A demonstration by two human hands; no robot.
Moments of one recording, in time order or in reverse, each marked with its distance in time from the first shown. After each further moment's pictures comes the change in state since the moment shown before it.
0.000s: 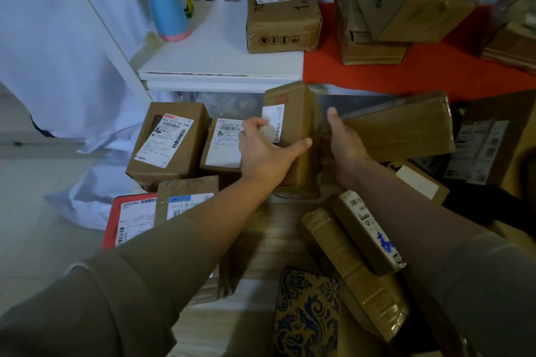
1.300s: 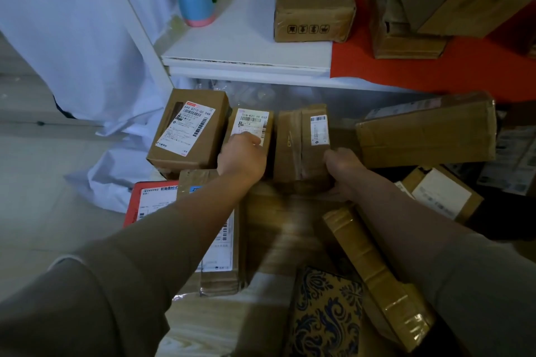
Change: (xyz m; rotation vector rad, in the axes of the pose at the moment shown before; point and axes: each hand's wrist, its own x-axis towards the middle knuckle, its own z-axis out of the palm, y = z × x) left_hand 0.021 -0.040 -0.054 0.419 0.002 -0.114; right_hand 0.019 0.038 0.040 -0.218 0.011 0.303
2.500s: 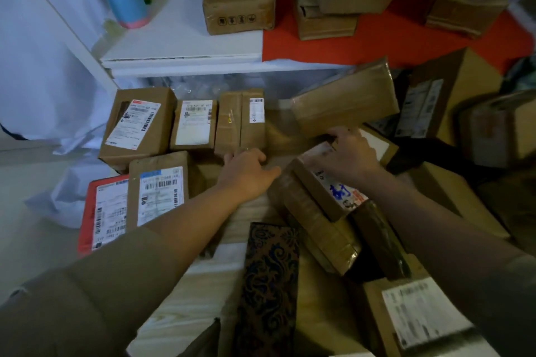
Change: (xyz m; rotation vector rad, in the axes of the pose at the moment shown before) left_hand -0.102 0.042 0.044 0.204 -0.373 0.214; right_hand -0.079 0.061 -0.124 -0.745 0.281 -0.430
